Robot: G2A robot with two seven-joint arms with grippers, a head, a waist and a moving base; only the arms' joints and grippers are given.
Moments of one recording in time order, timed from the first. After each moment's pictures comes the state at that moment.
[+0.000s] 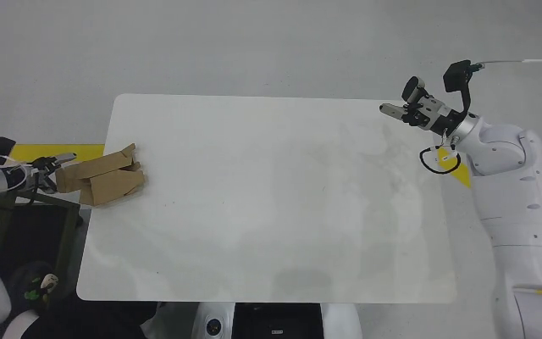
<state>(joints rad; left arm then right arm) 0.42 -0.75 -1.63 -0.22 0.55 -0.33 -1.20 -0.71 -1.02 1.37 -1.08 -0.48 -0.92 0.52</state>
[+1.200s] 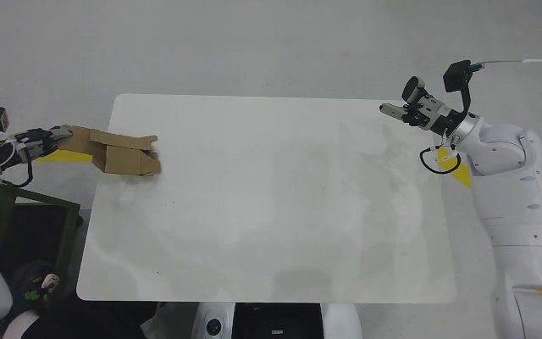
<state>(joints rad) 0.39 -0.77 -1.67 -0.29 0.17 -0.46 -1.33 -0.71 -1.02 1.37 -1.08 -0.48 -0.92 0.52</state>
